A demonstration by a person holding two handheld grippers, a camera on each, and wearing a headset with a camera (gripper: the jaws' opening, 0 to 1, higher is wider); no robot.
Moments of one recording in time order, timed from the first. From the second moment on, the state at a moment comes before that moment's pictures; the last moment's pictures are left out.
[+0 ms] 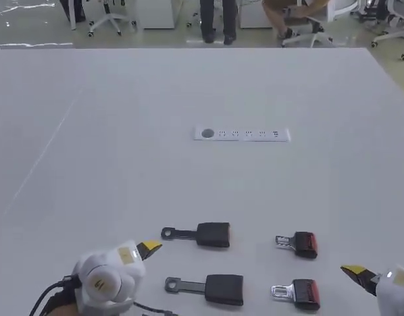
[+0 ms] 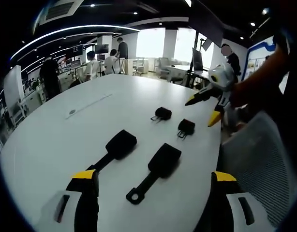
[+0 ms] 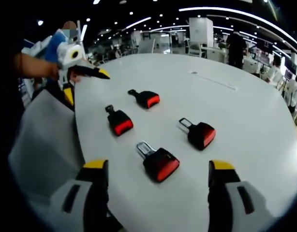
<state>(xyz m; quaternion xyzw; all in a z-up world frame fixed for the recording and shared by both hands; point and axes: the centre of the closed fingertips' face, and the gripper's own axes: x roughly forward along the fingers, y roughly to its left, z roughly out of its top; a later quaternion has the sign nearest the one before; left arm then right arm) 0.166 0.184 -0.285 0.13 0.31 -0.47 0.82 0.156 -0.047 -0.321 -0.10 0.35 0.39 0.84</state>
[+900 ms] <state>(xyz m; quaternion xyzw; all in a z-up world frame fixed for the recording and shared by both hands) 0.176 0.136 -0.327 0.23 0.32 -0.58 0.72 0.162 -0.032 -0.351 -0.18 0.38 0.51 0.75</state>
